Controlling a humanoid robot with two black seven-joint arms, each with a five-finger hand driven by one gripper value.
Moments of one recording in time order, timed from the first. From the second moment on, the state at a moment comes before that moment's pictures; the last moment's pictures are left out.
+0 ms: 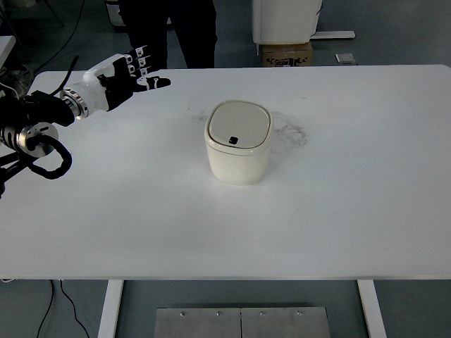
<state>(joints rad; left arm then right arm) -1.23 0.55 0.08 -0.96 -0.11 -0.20 -0.26 0.05 0.00 0.31 0.09 -0.28 -0.02 0.08</state>
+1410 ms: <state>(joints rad) -1.54 0.47 0.16 -1.06 0.83 -0.61 -0.26 0.05 0.00 0.31 0.09 -0.28 -0.02 0.08</state>
